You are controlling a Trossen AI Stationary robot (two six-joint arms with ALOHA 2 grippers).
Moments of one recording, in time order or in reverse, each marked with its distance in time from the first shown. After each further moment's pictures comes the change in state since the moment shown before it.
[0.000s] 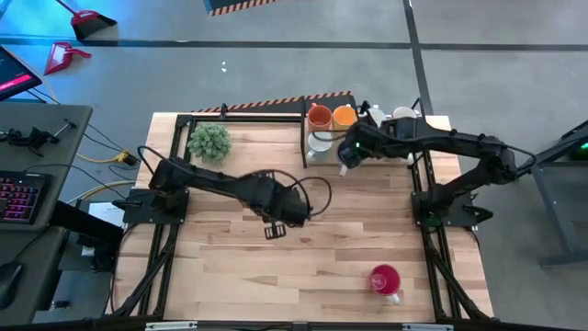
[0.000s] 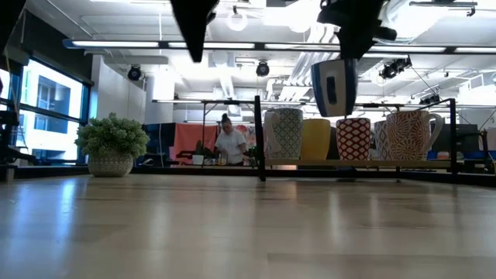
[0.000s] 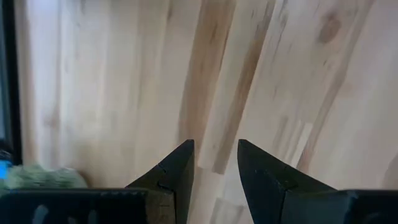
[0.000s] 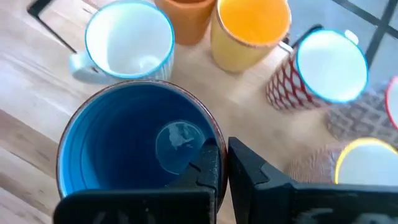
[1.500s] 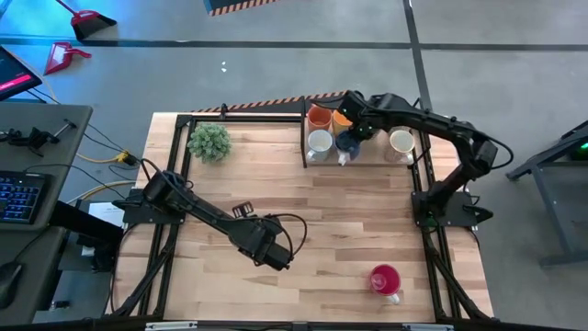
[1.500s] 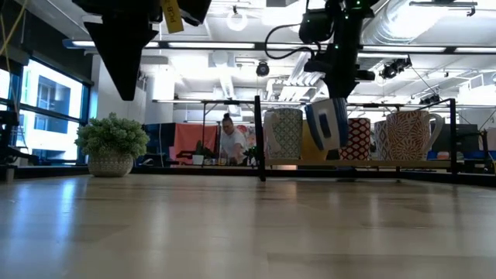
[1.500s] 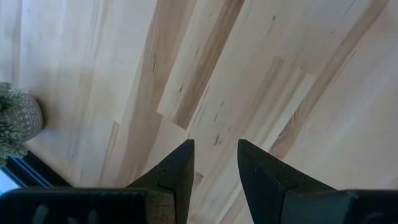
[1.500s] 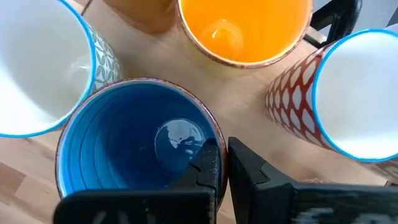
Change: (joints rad) left arm -0.229 0.001 -0.311 0.067 -0.027 -0.476; right arm -0.353 0.187 -0.002 0.126 -0.260 -0.289
